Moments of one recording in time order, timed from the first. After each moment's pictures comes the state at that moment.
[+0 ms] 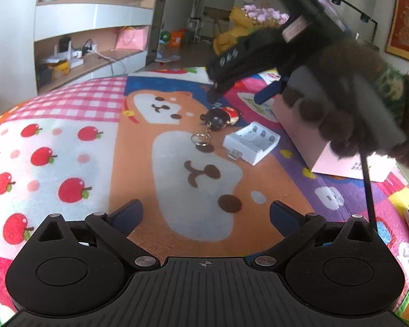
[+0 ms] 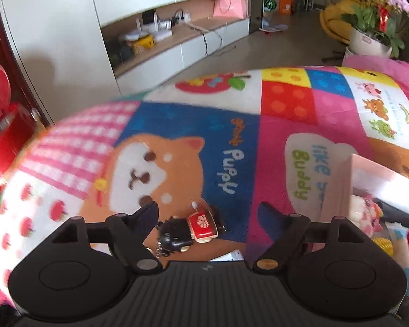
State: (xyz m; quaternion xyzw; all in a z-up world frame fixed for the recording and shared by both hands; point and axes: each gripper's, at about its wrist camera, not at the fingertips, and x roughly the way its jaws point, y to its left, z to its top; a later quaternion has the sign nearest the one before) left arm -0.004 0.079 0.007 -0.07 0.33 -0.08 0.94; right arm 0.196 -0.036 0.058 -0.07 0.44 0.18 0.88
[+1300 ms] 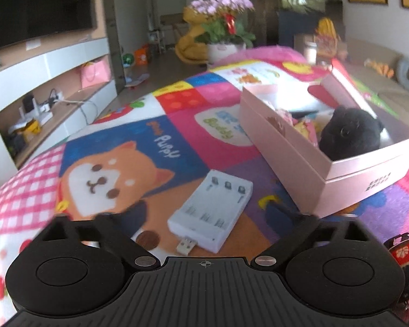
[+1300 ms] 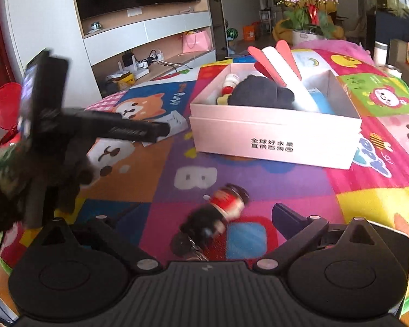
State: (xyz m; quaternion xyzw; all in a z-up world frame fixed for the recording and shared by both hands) left arm 0.097 -0.012 0.017 0.09 0.31 -0.13 0.94; right arm -0.050 -0.193 0.038 0.03 0.35 0.14 0.93
